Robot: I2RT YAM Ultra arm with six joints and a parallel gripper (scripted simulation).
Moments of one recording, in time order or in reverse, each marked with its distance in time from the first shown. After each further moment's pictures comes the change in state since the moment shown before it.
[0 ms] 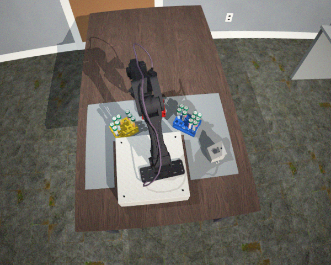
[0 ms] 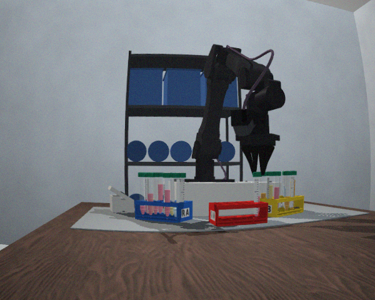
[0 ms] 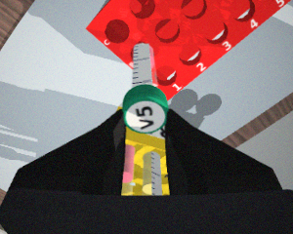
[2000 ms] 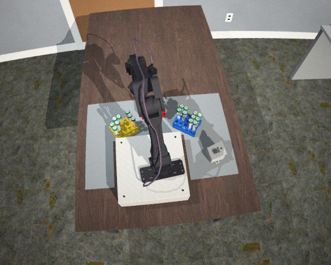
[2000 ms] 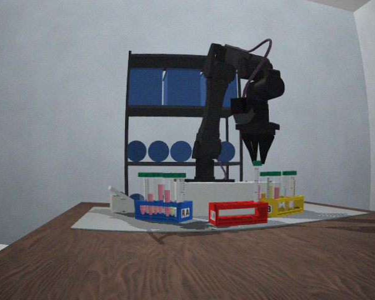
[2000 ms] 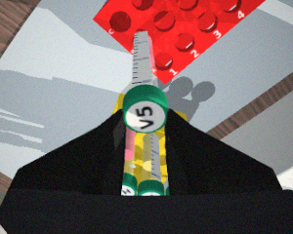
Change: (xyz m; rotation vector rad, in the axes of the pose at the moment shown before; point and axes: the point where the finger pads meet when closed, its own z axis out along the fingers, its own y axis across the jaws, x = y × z) arm 0.000 0.000 -0.028 0.005 0.004 0.000
